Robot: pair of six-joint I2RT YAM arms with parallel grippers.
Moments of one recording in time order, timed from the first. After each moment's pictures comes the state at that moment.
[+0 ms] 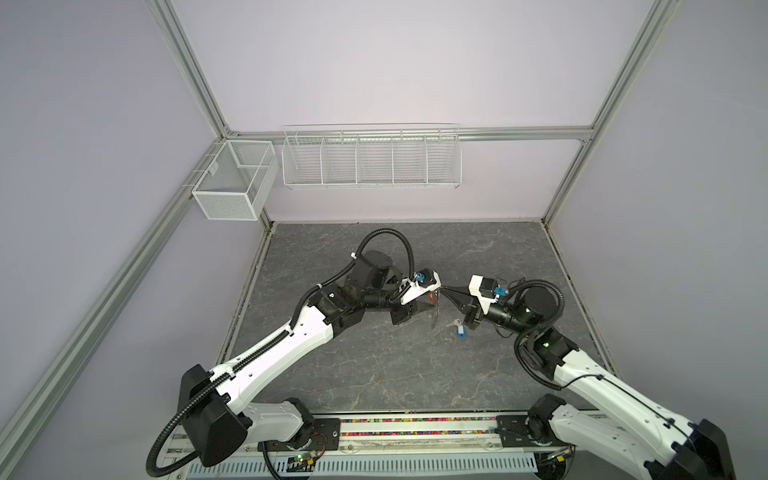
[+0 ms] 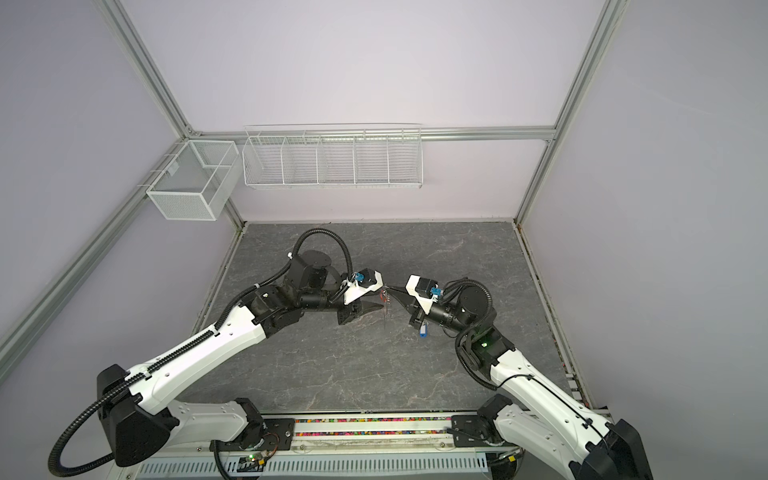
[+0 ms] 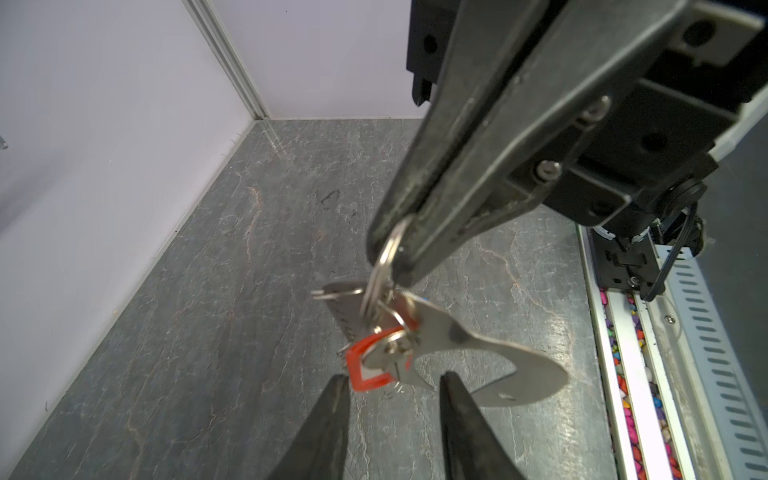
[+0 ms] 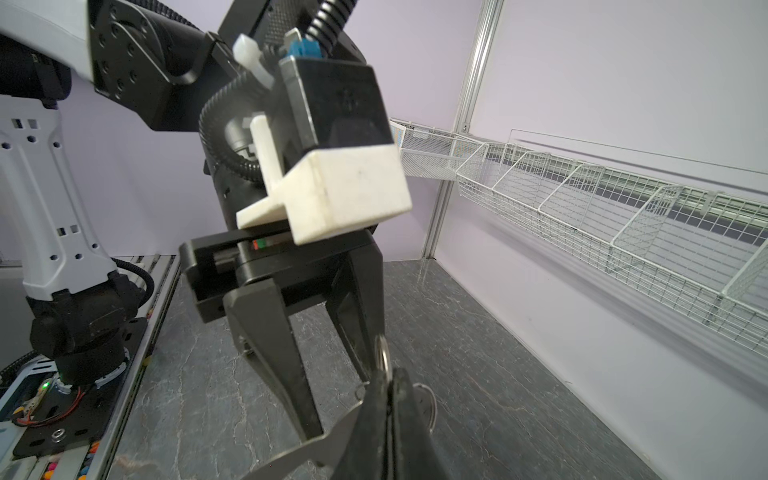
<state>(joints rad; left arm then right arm) -0.83 1.29 1.15 -0.37 0.48 0.44 0.60 0.92 0.59 0.43 -0.58 -0.14</state>
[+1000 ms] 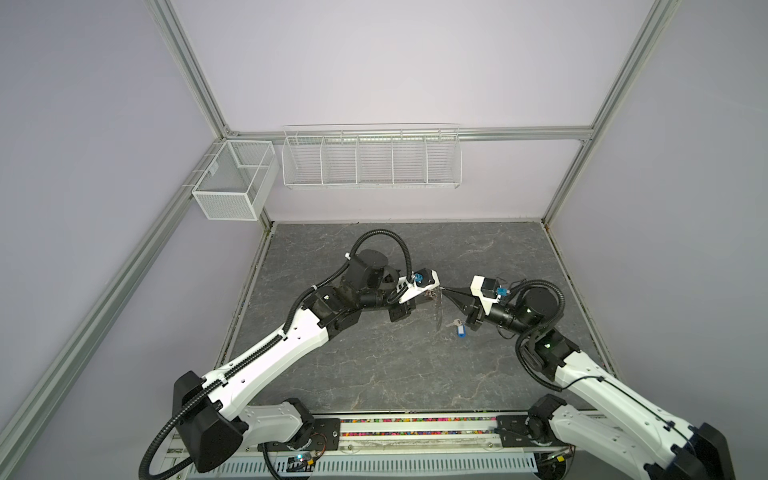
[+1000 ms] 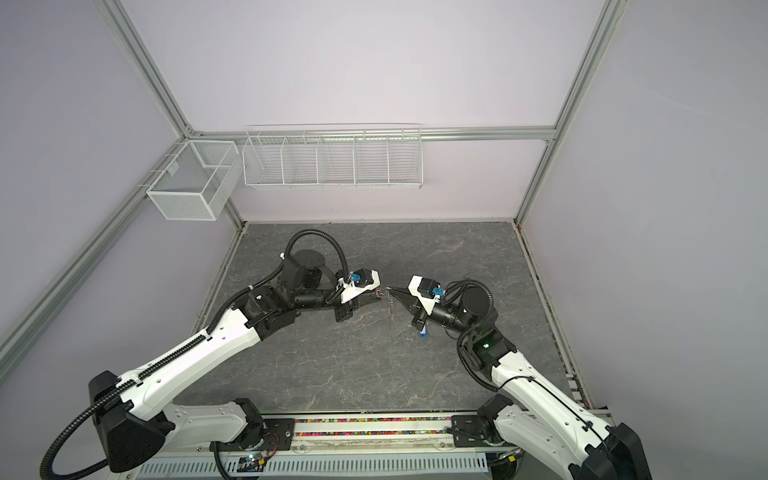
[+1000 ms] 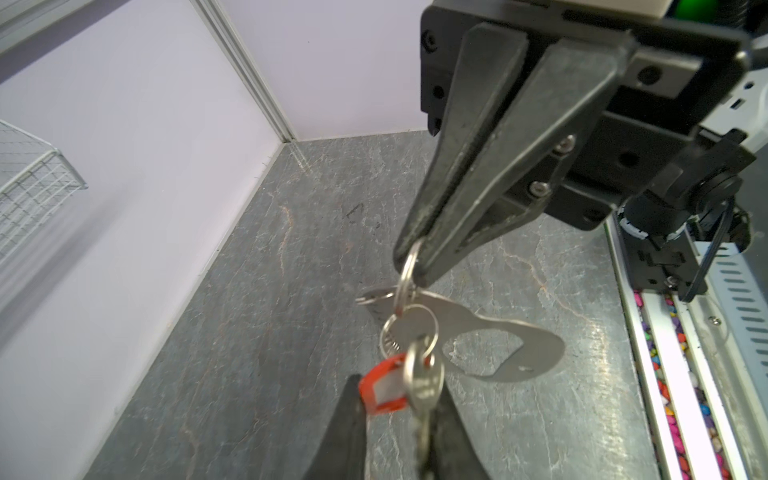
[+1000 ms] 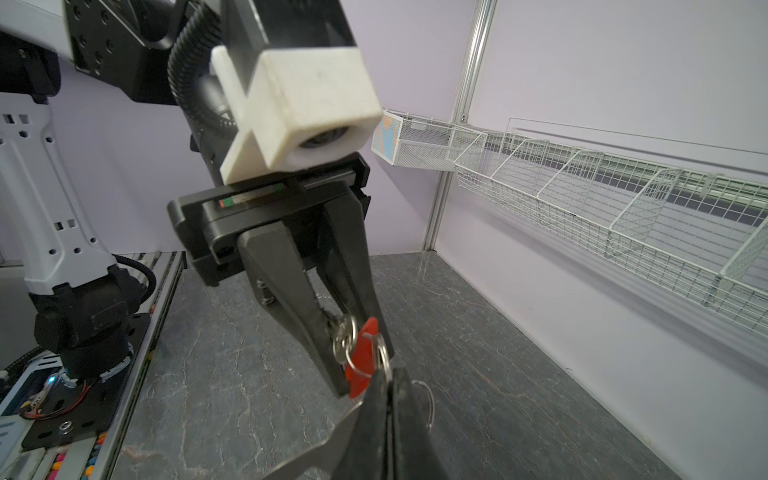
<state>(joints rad) -0.83 1.26 1.19 -0.41 0.40 0.53 0.57 0.90 0.58 0.41 -0.59 -0.13</state>
